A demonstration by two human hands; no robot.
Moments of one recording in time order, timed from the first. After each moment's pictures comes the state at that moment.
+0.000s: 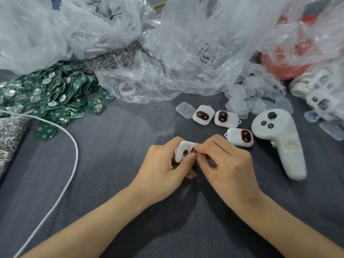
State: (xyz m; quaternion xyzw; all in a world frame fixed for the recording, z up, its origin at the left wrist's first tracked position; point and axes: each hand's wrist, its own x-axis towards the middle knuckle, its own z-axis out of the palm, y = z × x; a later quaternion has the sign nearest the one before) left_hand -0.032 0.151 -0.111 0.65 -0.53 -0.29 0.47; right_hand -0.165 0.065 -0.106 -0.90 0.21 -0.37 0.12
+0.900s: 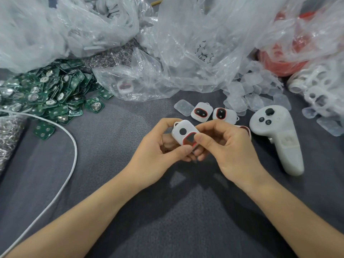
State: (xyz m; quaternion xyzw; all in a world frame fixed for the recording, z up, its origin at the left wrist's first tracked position) left_hand -0.021 0.144 -0.100 0.53 -0.43 -0.44 0.58; right_hand -0.158 0.049 -0.095 -0.66 0.28 -0.29 0.64
